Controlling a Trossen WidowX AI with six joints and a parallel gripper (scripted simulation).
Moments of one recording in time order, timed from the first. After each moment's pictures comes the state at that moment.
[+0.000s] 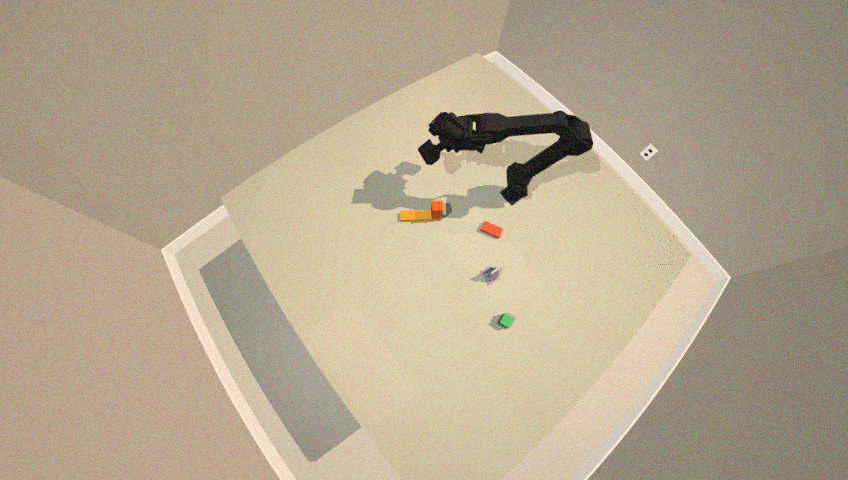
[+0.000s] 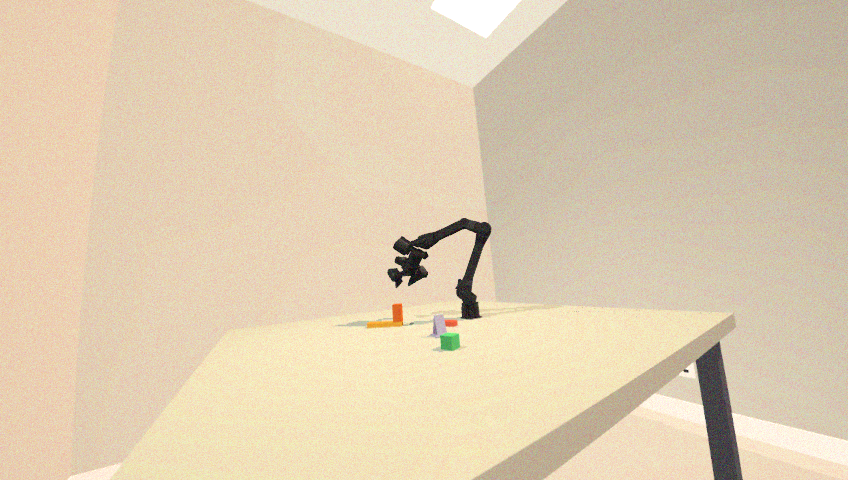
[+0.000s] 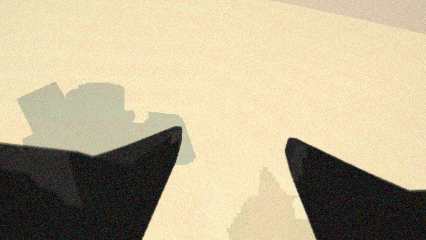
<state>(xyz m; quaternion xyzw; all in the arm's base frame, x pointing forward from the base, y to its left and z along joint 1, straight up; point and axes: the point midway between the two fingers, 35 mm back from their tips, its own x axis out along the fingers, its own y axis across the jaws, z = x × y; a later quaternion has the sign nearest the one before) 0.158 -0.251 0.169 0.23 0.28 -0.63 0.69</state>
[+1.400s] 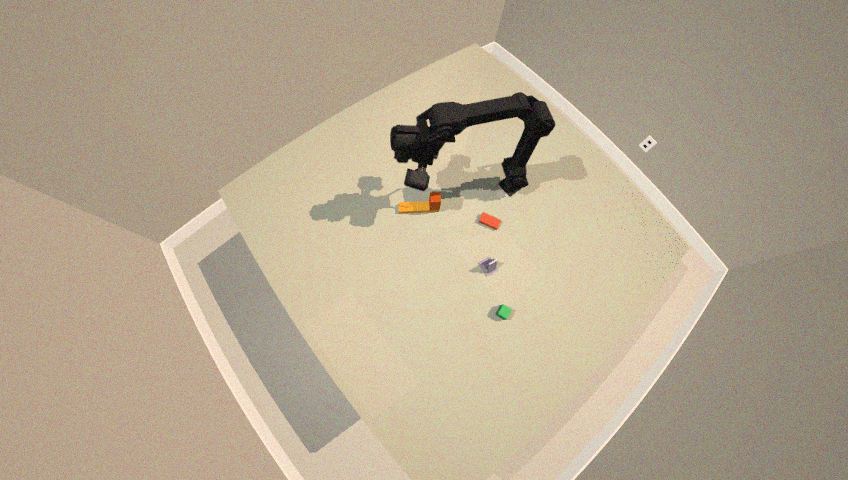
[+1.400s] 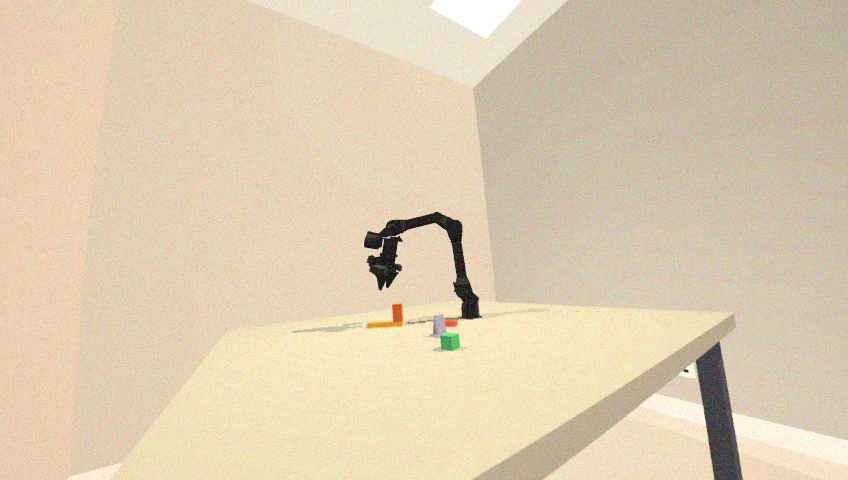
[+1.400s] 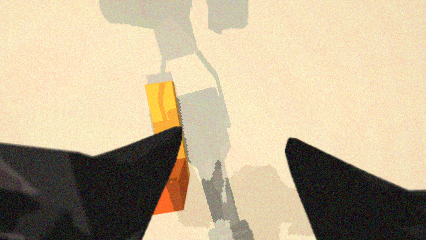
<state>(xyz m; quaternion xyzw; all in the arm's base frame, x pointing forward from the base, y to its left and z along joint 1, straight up) 0.283 -0.183 0.180 0.22 0.55 -0.35 0.72</state>
